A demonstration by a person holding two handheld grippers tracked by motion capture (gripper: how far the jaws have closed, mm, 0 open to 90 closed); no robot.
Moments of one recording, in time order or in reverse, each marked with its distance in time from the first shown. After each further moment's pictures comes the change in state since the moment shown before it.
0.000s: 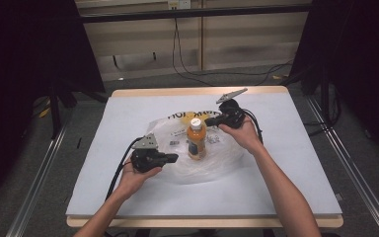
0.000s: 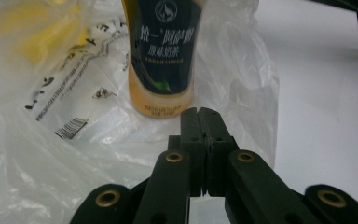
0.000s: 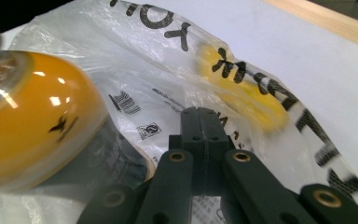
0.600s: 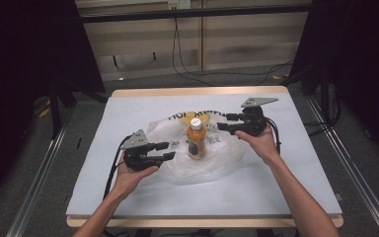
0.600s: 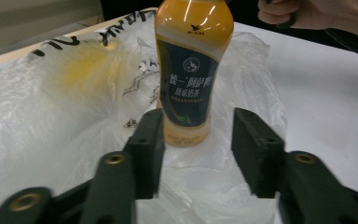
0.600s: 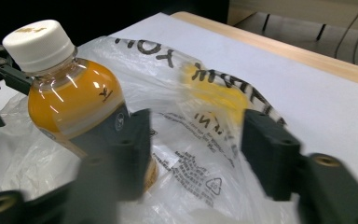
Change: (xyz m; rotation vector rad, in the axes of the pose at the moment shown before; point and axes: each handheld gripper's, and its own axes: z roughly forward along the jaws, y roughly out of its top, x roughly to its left) left arm -0.003 0.006 -0.021 -0.123 0.111 -0.010; right arm 0.006 -0.034 -0.055 -0.212 -0.073 0.060
